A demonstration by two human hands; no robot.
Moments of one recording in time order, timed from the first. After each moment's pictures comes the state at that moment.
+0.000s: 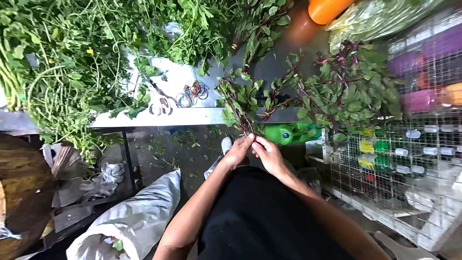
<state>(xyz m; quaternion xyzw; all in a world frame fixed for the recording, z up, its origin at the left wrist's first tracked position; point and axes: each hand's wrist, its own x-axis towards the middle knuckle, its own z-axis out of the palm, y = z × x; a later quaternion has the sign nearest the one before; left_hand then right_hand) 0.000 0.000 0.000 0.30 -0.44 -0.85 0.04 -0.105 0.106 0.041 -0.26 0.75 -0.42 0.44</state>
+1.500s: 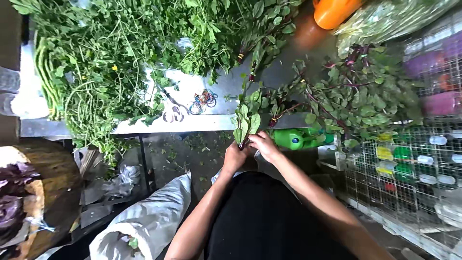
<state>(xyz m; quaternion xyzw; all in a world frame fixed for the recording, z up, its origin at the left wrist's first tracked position) 0.018 -0.019 -0.006 0.50 -0.64 -0.57 -0.08 -0.116 0.047 0.000 -0.09 0.64 -0.51 0.57</state>
